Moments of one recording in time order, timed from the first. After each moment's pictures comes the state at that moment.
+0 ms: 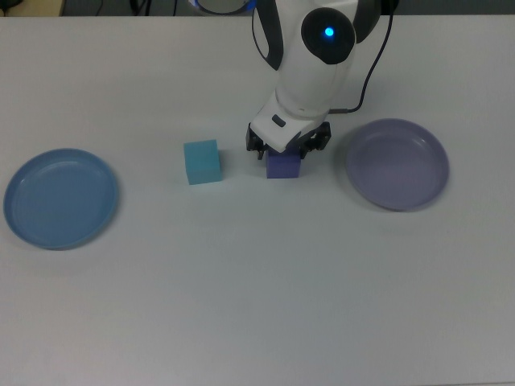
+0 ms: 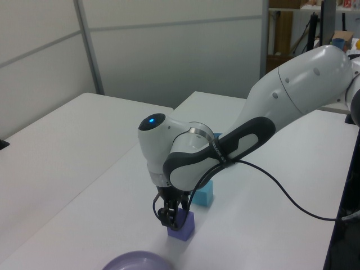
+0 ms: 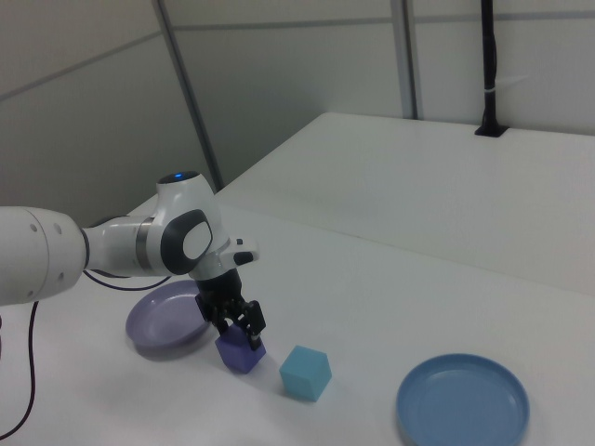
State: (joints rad) arm 0.18 0.34 0.14 -1.84 -0.17 2.09 0.27
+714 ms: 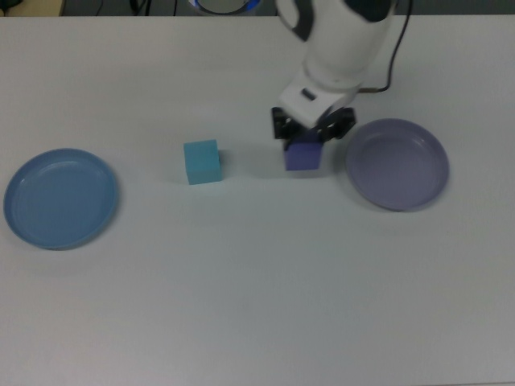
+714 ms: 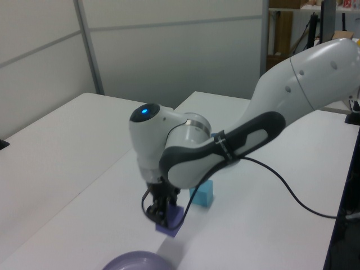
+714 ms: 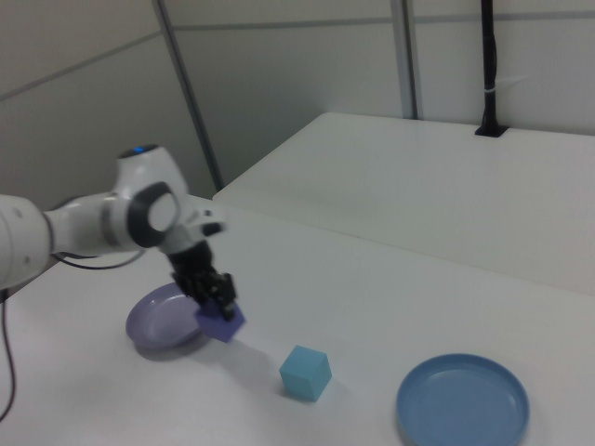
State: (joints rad) arm 0.27 0.27 0.15 -1.80 -0.19 2.06 0.36
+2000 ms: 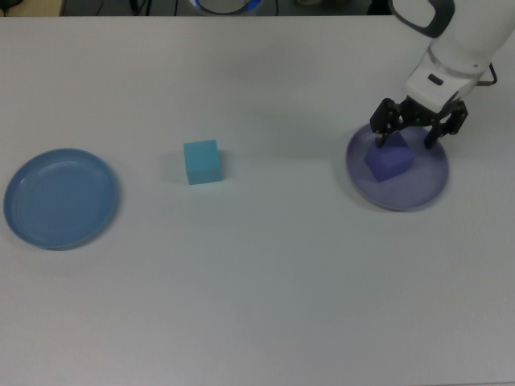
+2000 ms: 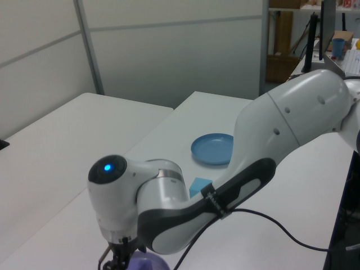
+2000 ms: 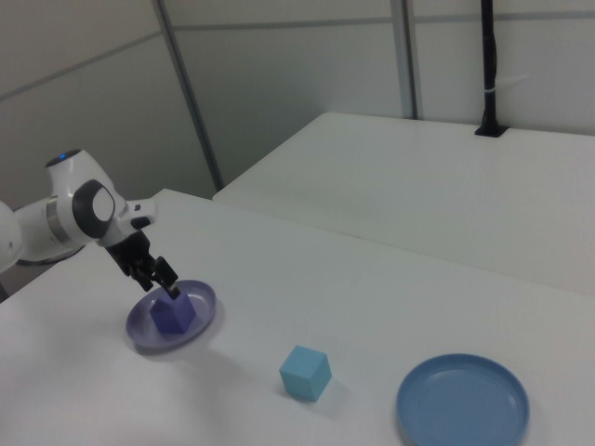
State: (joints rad) arm 0.50 0.43 0.16 -1.62 -0.27 2.10 0.67
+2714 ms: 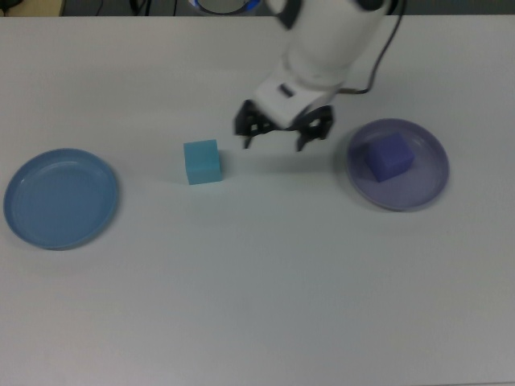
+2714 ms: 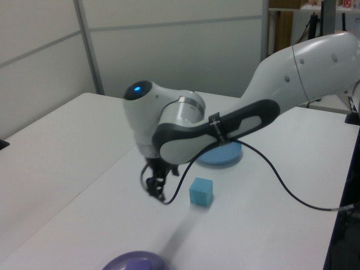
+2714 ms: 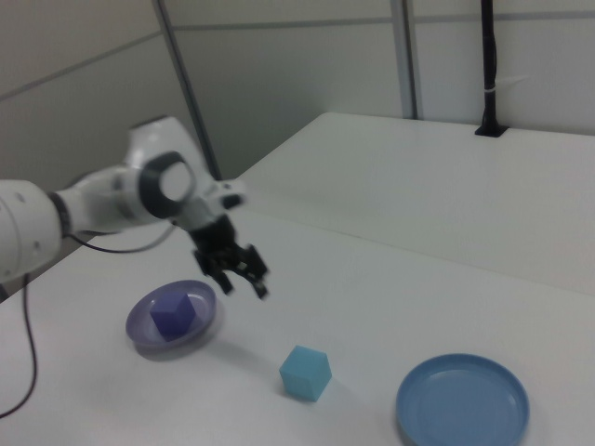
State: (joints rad) arm 0.18 0.30 0.11 -1.68 -0.27 1.94 0.26
